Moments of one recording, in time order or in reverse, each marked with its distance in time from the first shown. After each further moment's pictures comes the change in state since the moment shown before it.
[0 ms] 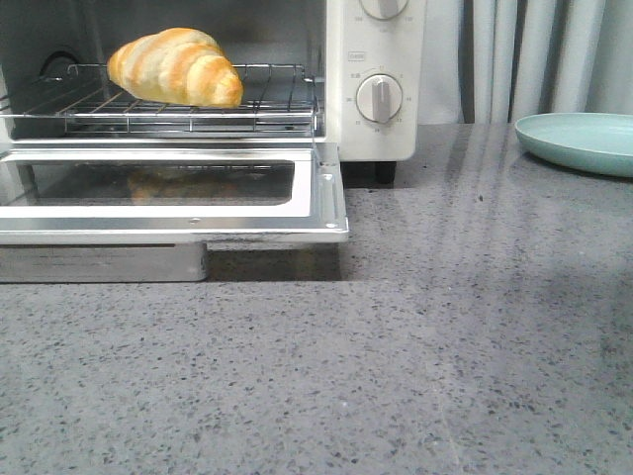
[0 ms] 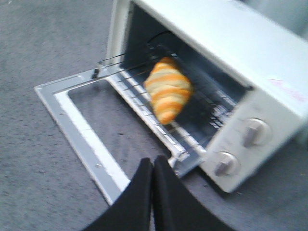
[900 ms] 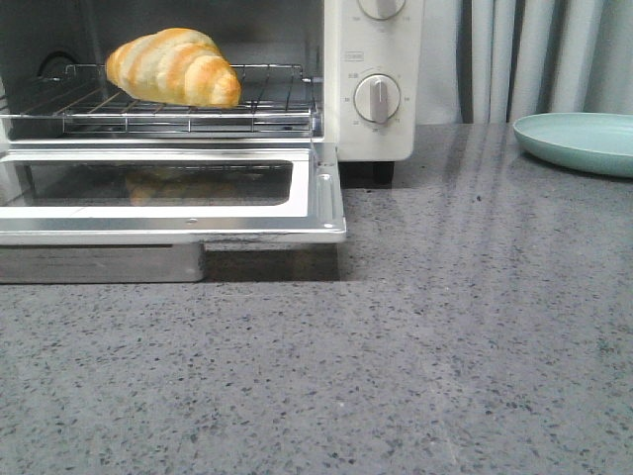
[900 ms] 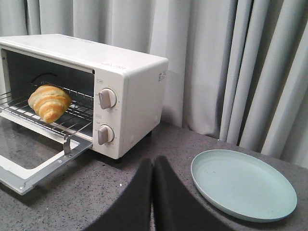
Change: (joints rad) left arm 0.000 -0.003 0.139 0.002 -0.112 -0.002; right arm -0.053 -0.787 0.349 -0.258 0.212 0.181
